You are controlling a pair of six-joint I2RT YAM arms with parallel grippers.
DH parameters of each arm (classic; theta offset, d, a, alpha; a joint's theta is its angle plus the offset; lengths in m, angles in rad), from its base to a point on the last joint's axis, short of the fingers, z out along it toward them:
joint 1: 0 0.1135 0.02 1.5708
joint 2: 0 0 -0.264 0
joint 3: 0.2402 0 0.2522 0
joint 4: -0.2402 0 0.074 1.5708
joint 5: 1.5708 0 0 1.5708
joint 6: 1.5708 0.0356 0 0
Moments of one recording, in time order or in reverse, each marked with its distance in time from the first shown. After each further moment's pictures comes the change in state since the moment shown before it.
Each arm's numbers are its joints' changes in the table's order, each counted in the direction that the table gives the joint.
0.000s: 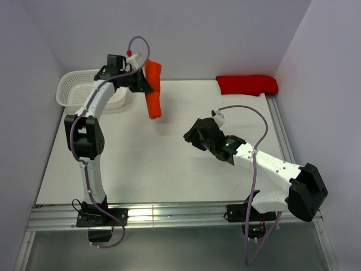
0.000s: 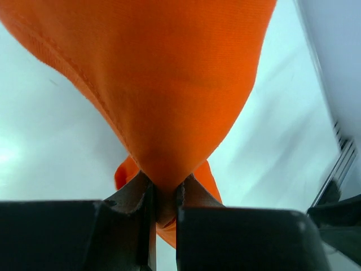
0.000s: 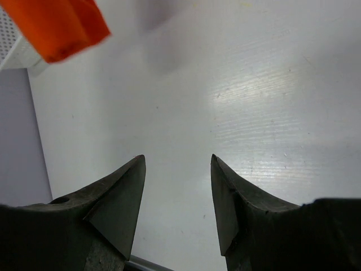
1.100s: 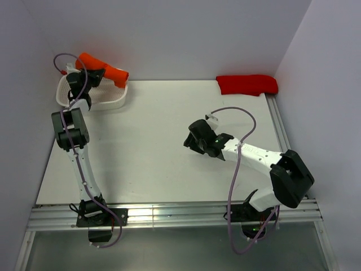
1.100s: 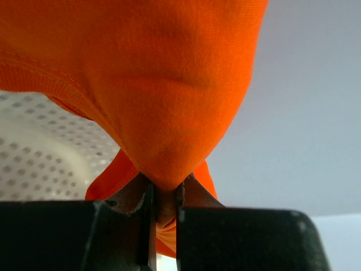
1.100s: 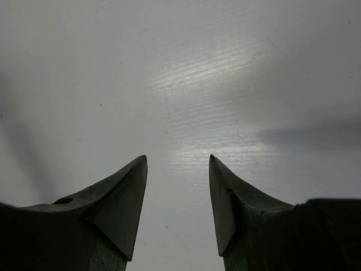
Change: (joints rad) left arm 0.414 -0.309 -0.088 1.172 -0.271 -0.994; right arm -0.018 -0.164 0.004 -0.019 -0.013 -0.033
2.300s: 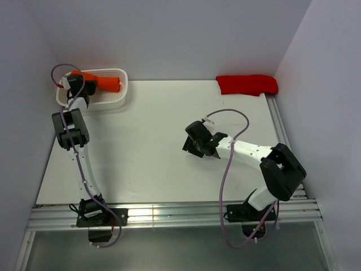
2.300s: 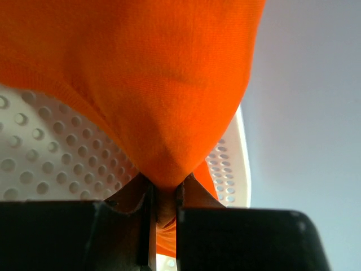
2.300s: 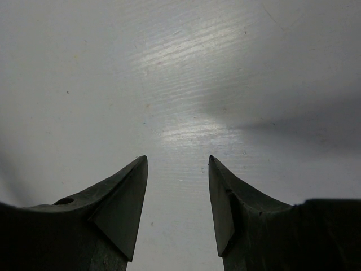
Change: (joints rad) left arm 0.020 -0.091 0.127 -0.396 -0.327 -0.051; right arm 0.000 -0.100 0.018 -0.029 -0.061 0.008
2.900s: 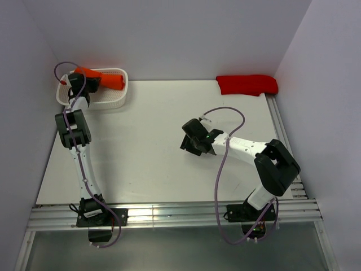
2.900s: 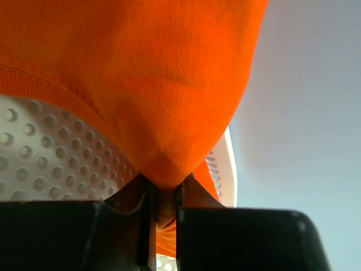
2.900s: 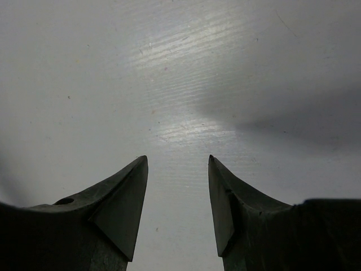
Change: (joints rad) left arm 0.000 -0.107 0.143 0.017 0.123 -0.015; right arm 0.000 -0.061 0.069 -0.036 -0.005 -0.004
